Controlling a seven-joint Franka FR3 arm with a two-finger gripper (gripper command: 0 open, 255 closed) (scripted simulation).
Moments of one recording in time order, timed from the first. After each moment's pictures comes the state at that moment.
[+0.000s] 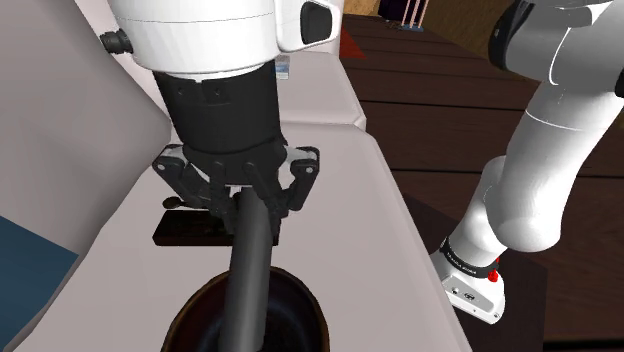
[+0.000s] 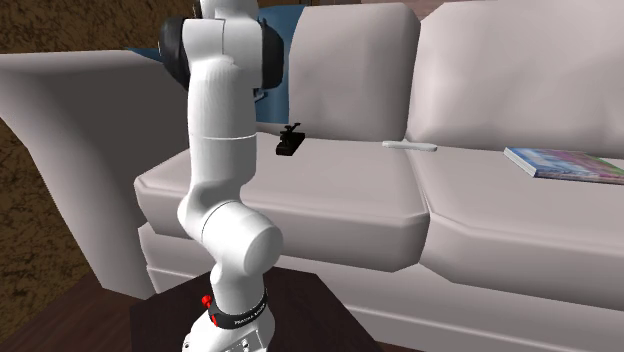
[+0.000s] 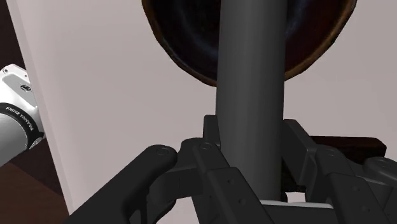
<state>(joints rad) 0.30 0.14 0.84 -1.42 -0.08 1.44 2.04</state>
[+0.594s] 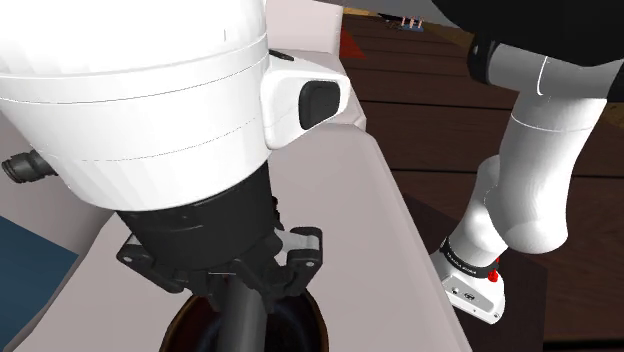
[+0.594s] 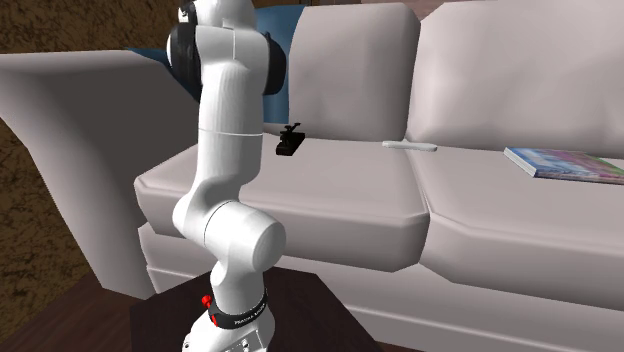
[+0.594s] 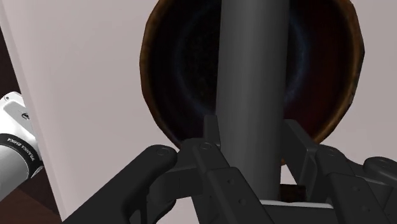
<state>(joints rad) 0.43 0.25 0.88 -1.38 -0.16 1.47 2.20</state>
